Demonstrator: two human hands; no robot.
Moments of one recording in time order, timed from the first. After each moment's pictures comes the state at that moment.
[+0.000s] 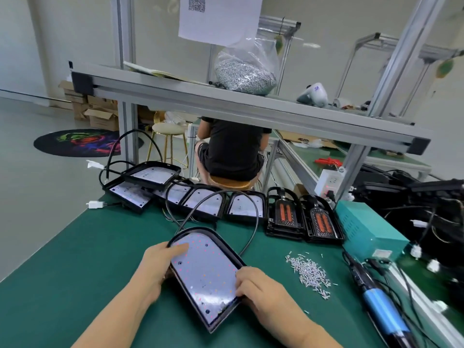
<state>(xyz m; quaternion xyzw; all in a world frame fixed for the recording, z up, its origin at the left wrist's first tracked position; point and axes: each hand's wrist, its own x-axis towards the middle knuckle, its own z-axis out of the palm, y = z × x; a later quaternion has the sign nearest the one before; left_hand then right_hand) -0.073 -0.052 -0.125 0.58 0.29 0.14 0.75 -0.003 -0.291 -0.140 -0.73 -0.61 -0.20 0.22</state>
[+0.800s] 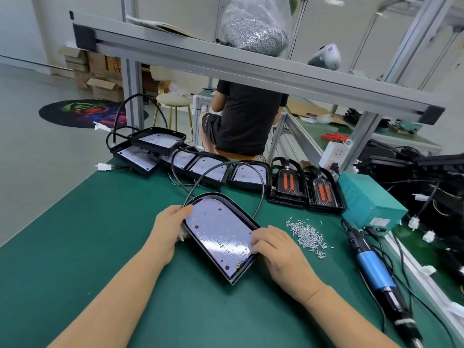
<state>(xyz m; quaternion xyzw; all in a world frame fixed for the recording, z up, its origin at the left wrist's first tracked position) -0.077 -0.068 -0.138 0.57 0.26 0.19 0.76 -0.010 -0.317 -0.131 -0.78 -0.55 -0.25 0.17</state>
